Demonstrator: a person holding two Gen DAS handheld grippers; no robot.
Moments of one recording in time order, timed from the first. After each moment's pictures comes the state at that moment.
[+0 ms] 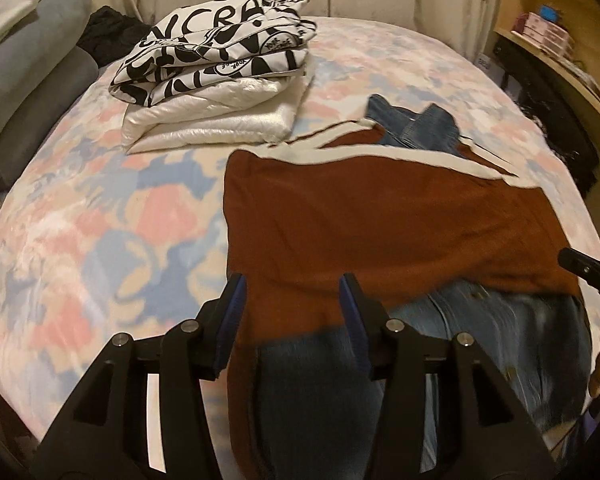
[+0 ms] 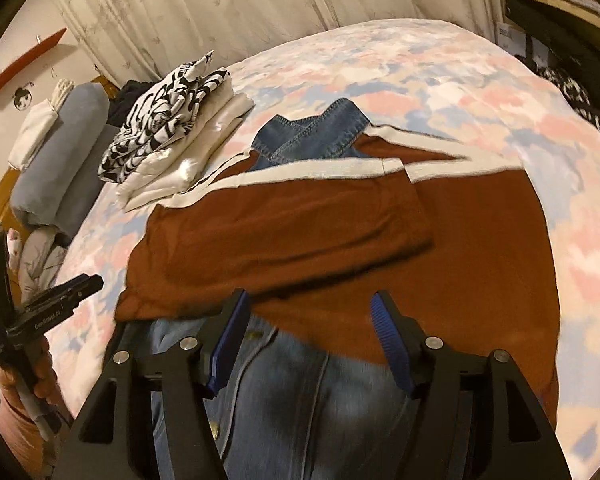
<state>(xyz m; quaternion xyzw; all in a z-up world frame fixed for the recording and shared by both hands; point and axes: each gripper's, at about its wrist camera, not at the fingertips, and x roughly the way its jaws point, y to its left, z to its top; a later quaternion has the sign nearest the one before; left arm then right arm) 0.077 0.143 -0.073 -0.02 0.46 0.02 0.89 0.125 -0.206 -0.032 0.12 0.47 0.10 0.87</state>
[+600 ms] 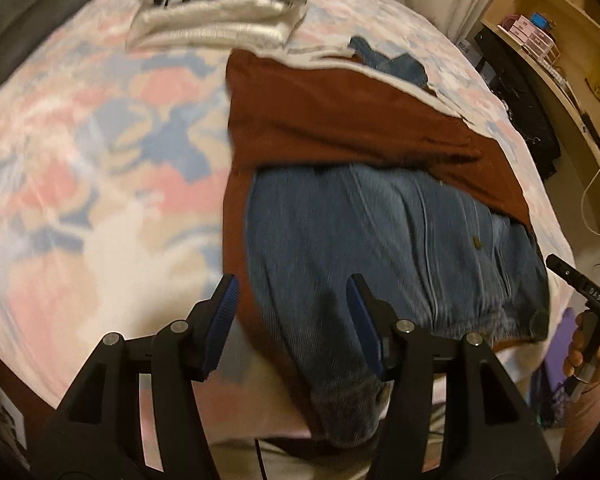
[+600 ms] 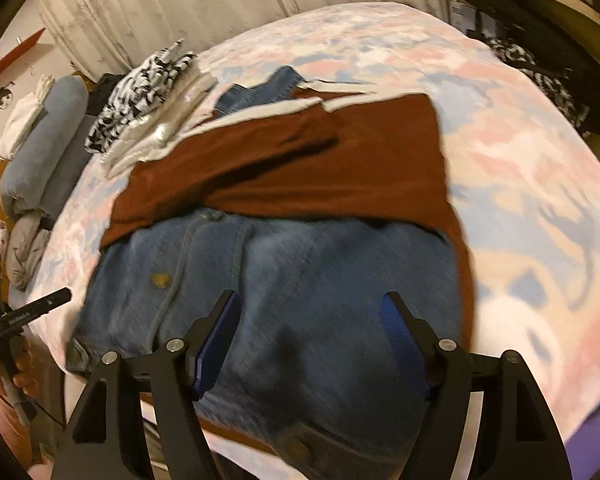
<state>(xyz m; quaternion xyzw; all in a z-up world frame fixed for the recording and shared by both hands) -0.042 0.176 -0.104 -0.12 0.53 -0.04 0.84 -0.044 -0.276 -0.033 0.11 0.51 0.04 0.86</state>
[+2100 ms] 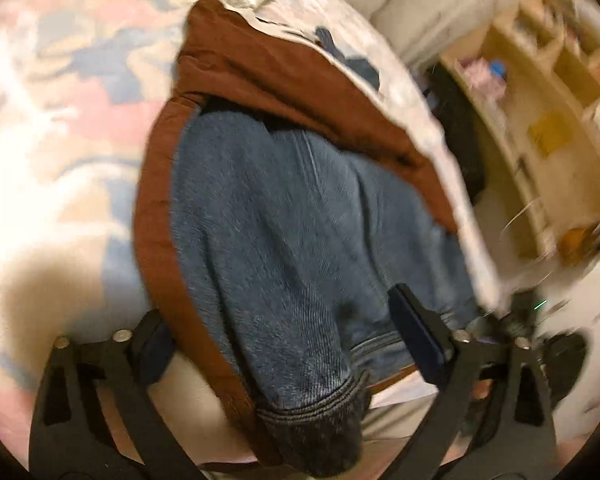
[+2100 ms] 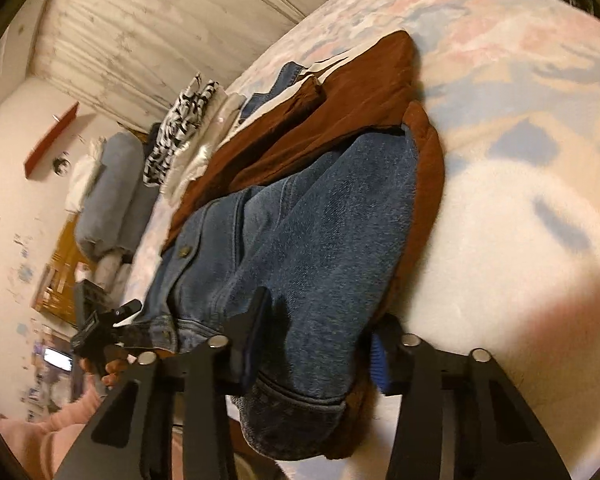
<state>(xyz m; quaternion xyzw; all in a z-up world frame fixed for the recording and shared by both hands) -0.036 0.183 -0.171 -0.30 0.49 -0.16 0.80 -0.082 -0.357 -0.118 0.30 0.46 0.15 0.82</state>
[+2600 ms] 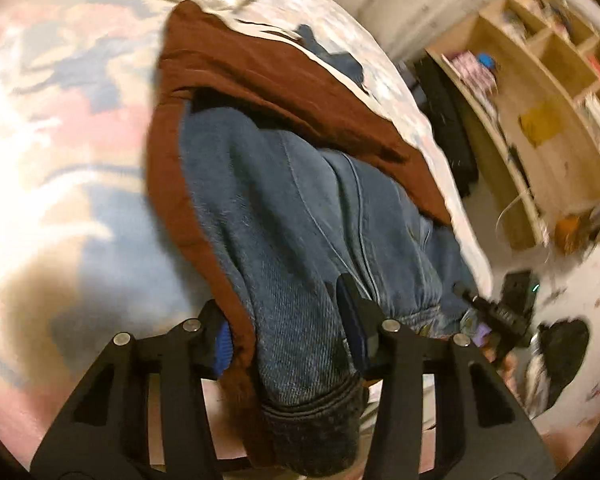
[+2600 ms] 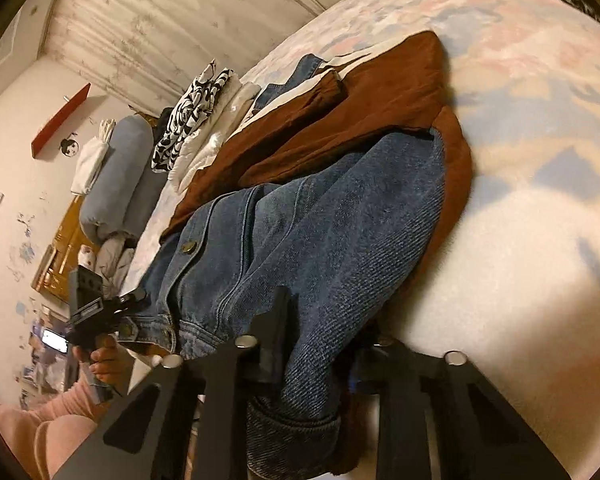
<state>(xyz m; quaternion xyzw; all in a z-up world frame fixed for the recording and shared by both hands) -0.039 0.162 -0.160 -0.24 0.49 -0.18 0.82 -0.066 -0.343 -0.117 0.26 0.47 0.18 0.83</state>
